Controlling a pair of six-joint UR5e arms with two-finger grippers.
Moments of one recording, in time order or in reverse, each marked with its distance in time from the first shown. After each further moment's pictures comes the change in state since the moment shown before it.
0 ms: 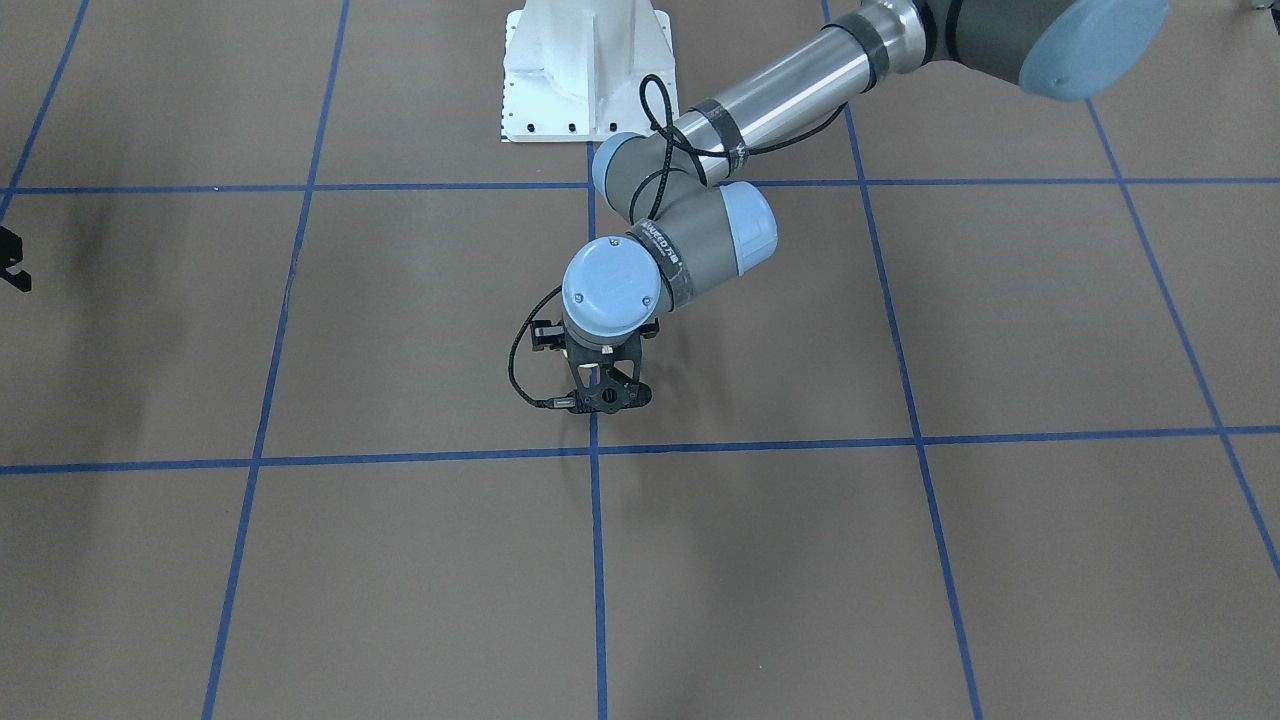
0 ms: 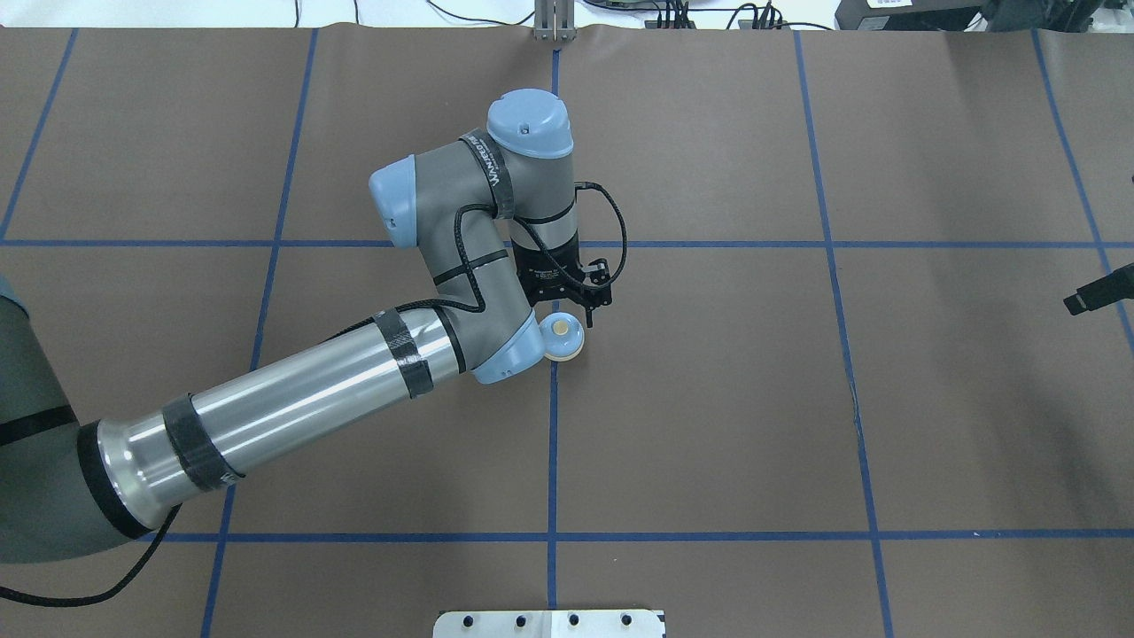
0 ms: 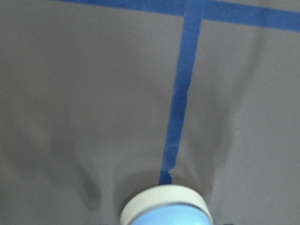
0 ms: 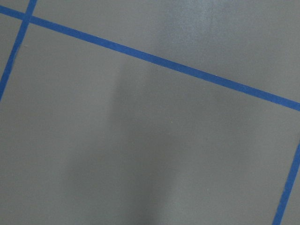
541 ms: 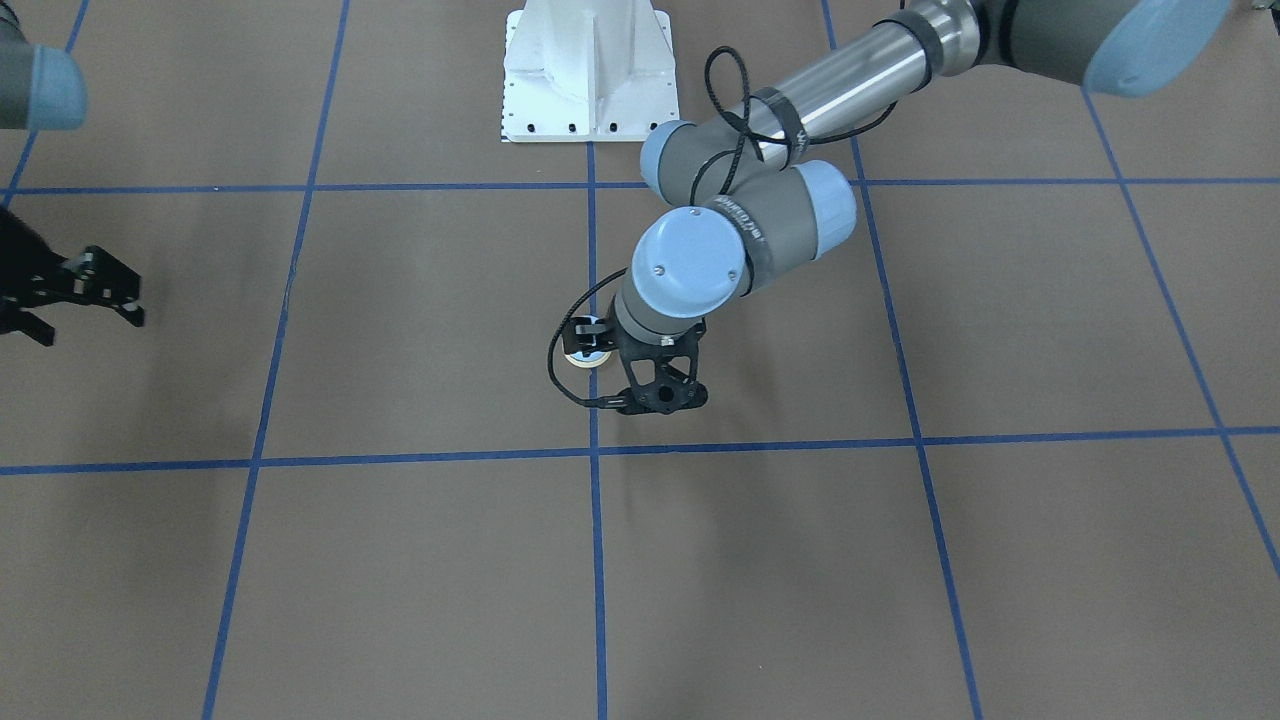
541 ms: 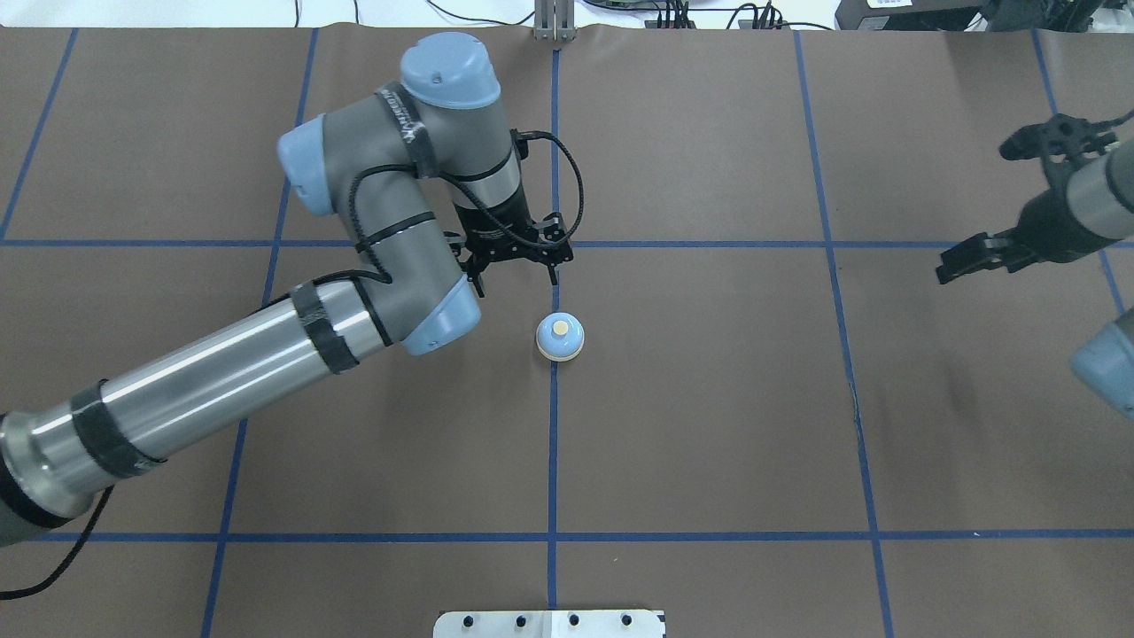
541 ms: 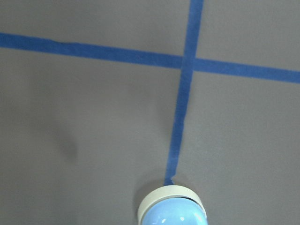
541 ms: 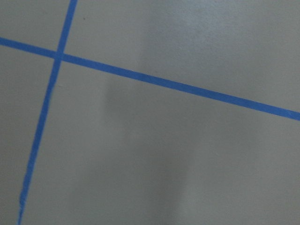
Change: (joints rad) left arm -0.093 0.179 -0.274 0.007 -0.012 0.007; right arm -0.219 0.211 0.008 -0.001 -0.111 0.463
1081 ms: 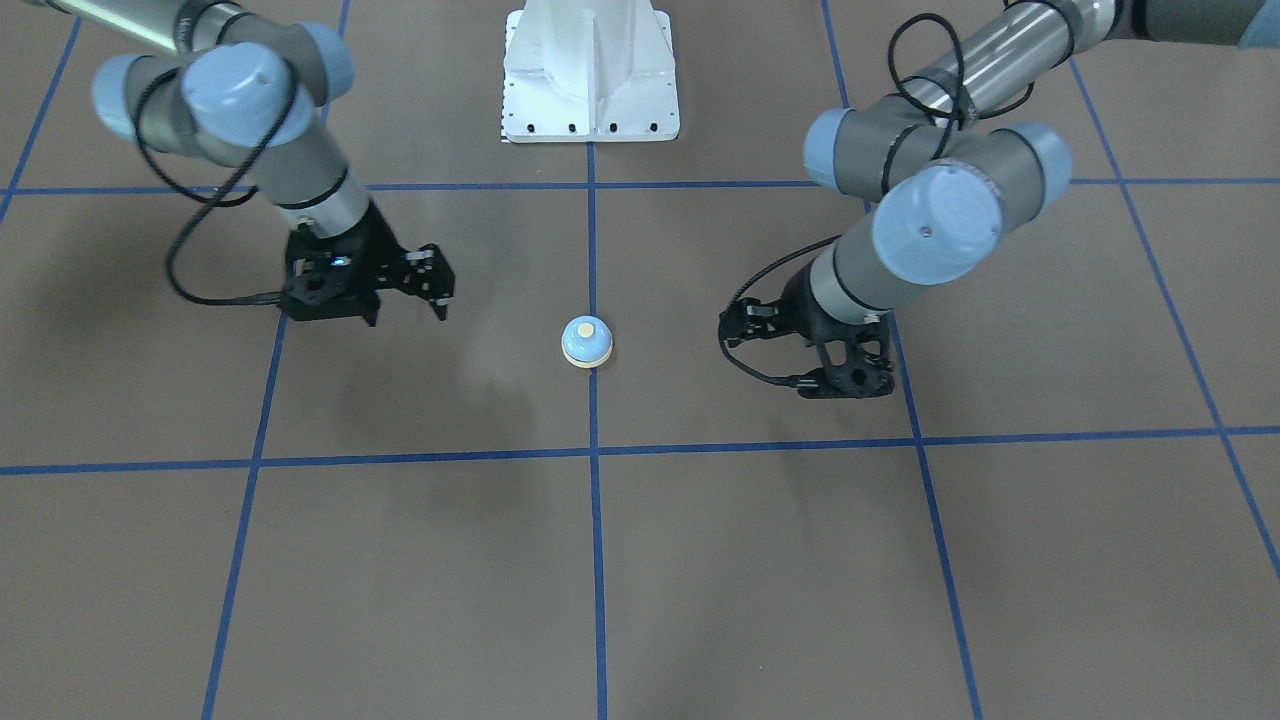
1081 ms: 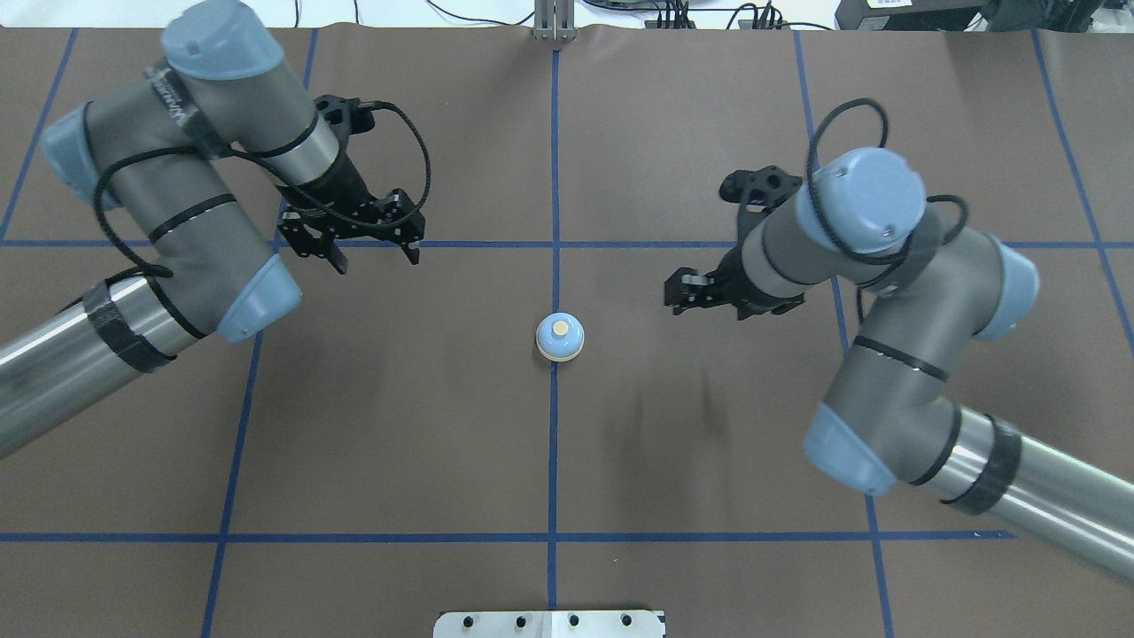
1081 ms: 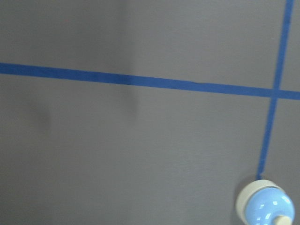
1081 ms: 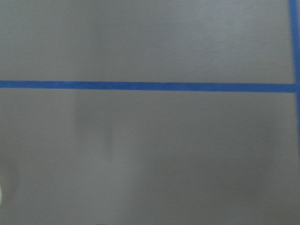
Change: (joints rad) left arm -0.146 0.299 -0.244 -0.004 -0.074 0.210; right arm -0.371 0.395 -0.064 -0.091 -0.234 0.571
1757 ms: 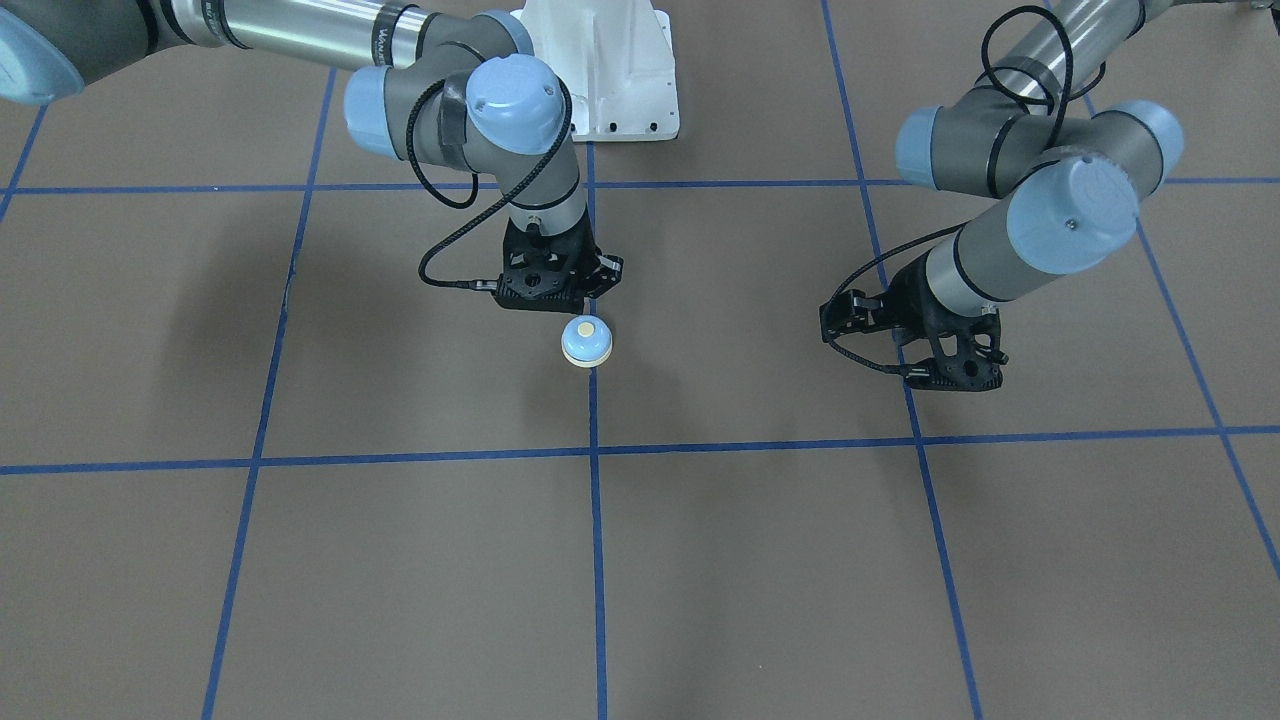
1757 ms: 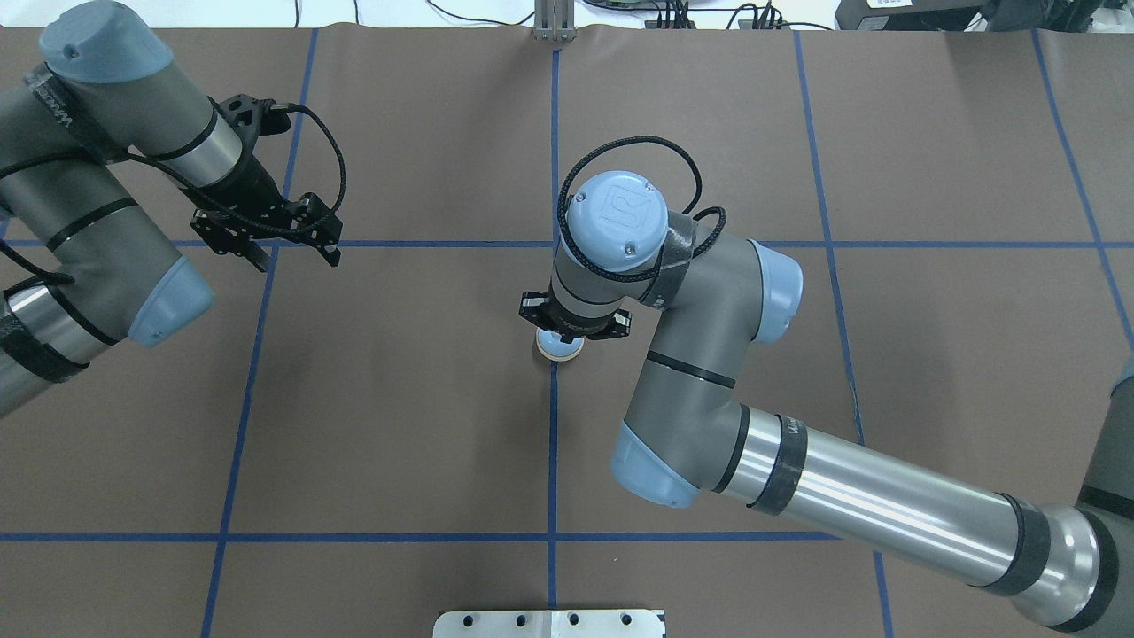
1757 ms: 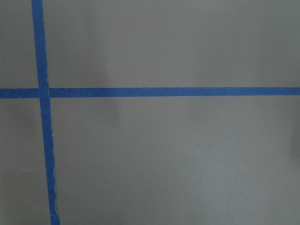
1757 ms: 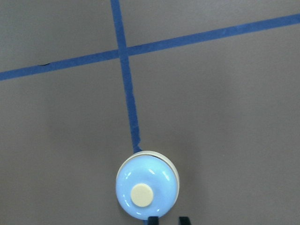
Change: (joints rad) left arm -0.050 0.114 -0.063 0.002 -0.009 0.100; right arm -0.108 0.288 -0.249 -0.079 -0.043 0.158
